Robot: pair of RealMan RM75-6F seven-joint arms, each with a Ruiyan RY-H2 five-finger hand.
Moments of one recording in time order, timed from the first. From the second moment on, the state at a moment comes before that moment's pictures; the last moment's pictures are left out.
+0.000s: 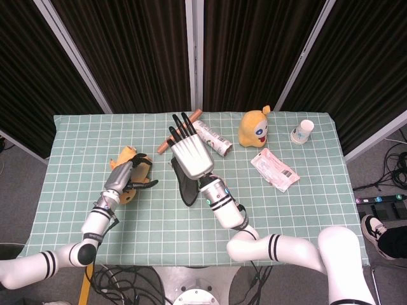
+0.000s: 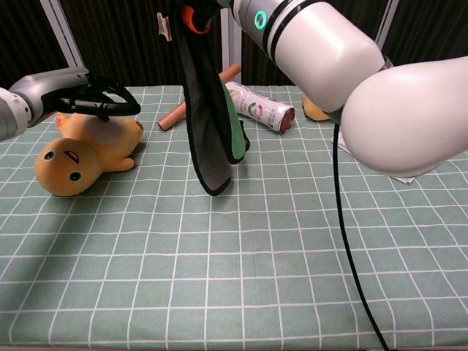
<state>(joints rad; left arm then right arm) -0.66 -1.54 -0.28 -1.46 0.92 0.86 -0.06 1.11 -1.88 0.46 -1.30 -1.13 1.14 -0.81</state>
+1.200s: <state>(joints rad) -0.70 -1.69 -0.28 -1.35 0.79 0.90 0.05 1.21 -1.95 0.52 -1.23 -1.00 1.19 -0.79</state>
